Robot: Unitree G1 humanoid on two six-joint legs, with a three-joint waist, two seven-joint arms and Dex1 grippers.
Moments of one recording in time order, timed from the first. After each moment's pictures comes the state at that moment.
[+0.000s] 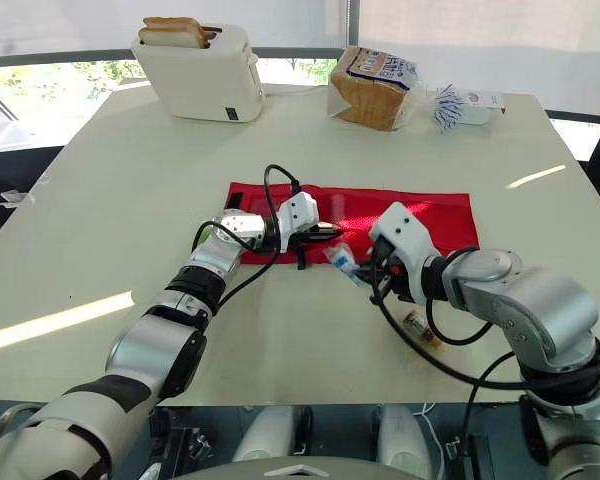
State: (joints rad) left arm -0.90 0.27 -0.20 0.94 0.06 -0.29 -1.06; right arm -0.50 -0.45 -0.02 -0.61 0.63 1.46 0.47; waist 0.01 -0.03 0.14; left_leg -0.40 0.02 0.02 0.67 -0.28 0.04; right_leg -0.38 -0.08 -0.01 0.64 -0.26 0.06
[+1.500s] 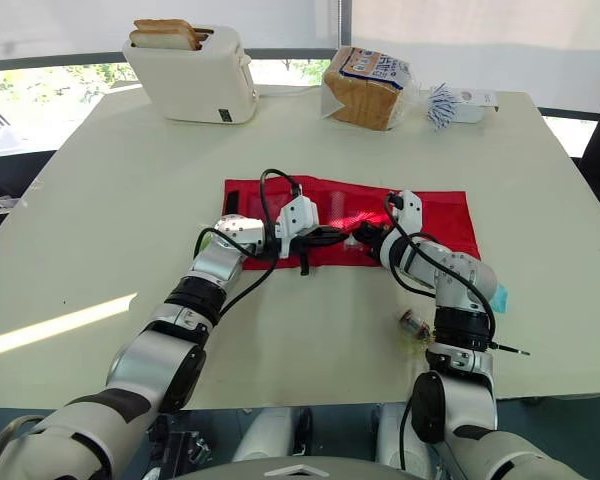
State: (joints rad) left arm -0.81 0.26 -0.19 0.76 0.01 -0.23 -1.11; right arm -0.64 0.05 -0.36 0.11 0.57 1.12 0.13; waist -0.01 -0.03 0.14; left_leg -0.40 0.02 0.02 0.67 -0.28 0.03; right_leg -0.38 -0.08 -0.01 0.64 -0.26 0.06
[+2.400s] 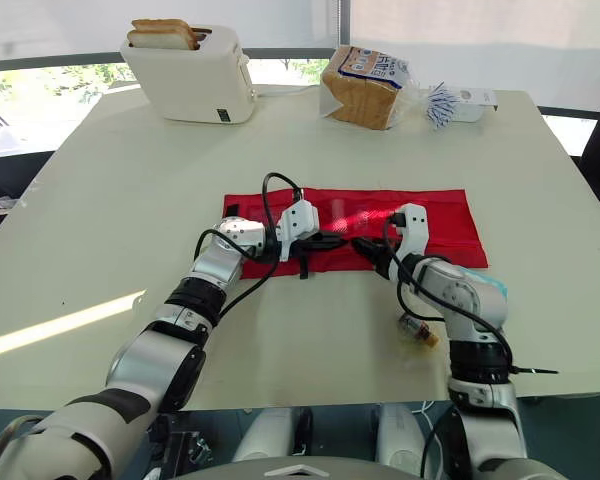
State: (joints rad) left arm -0.83 0.28 -0.20 0.82 0.01 -0.24 -1.12; right arm -0.39 -0.17 -0.08 -0.16 0.56 1.03 0.31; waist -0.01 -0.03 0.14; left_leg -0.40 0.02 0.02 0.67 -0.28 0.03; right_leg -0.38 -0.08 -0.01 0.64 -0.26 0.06
